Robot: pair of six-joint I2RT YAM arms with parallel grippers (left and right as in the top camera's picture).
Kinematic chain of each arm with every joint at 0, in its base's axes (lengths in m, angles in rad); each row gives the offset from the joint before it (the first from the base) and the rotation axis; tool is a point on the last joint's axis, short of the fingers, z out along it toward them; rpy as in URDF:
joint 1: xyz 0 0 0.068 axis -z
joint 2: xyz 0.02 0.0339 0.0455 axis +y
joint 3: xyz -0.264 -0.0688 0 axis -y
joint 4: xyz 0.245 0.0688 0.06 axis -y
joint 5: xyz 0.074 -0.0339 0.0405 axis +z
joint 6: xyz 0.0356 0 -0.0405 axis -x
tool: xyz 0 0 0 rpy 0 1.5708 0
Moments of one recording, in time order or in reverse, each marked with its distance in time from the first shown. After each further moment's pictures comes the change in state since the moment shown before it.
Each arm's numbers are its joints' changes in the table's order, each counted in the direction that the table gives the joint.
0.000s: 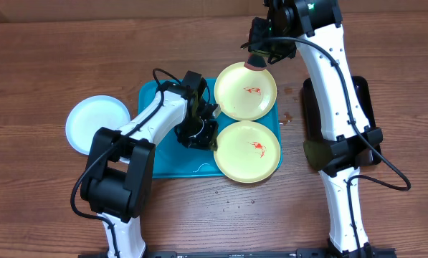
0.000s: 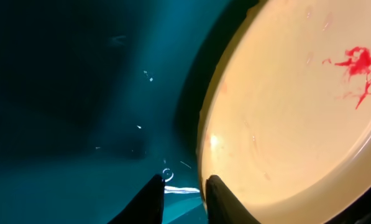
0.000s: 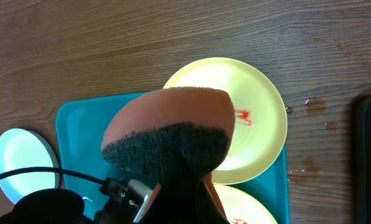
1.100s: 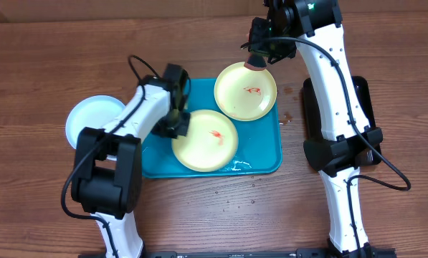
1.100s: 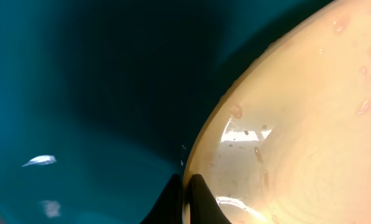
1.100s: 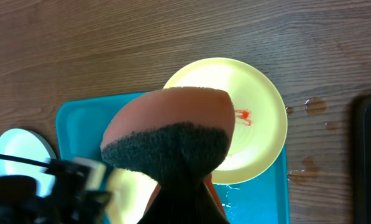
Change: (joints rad) left arm -0.122 -0.004 0.039 -0.027 0.476 -0.008; right arm 0.000 0.000 0.000 0.000 0.001 0.001
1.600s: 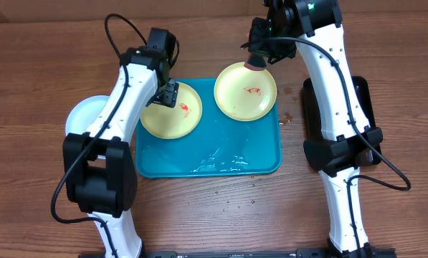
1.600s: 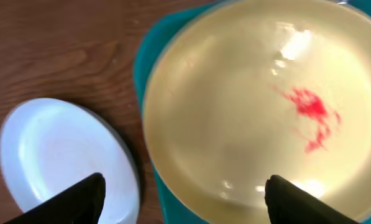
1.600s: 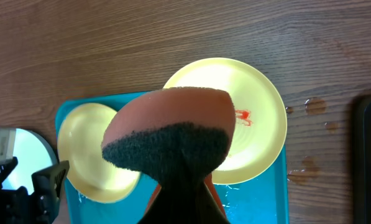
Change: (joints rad) left arm -0.043 0.002 0.270 -0.053 0.206 -0.078; right arm 0.000 0.000 0.000 0.000 0.000 -0.001
